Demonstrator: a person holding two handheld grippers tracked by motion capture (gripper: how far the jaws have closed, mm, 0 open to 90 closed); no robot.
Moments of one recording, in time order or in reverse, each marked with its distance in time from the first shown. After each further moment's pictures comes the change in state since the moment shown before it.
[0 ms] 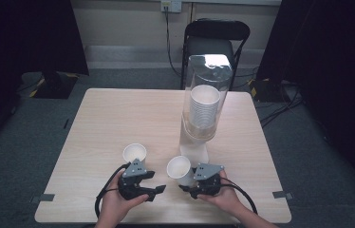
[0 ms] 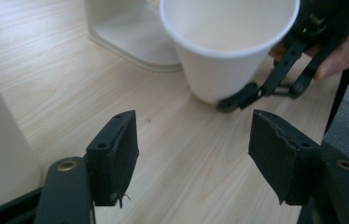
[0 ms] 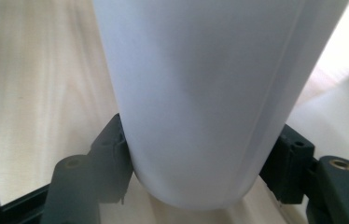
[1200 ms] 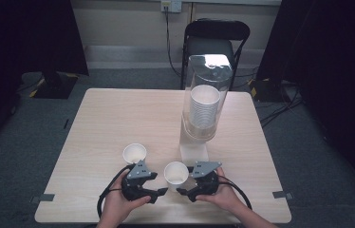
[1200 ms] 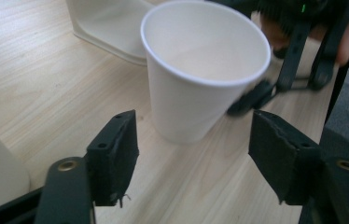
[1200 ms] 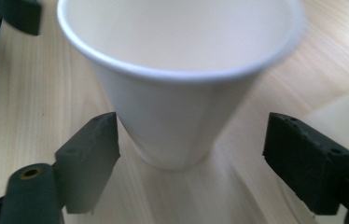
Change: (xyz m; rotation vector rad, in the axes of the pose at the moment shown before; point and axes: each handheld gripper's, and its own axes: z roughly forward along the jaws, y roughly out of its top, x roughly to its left) left arm -0.001 -0.005 0.006 0.041 -0.019 0.056; right arm -0.002 0.008 0.001 0.010 0.060 0.066
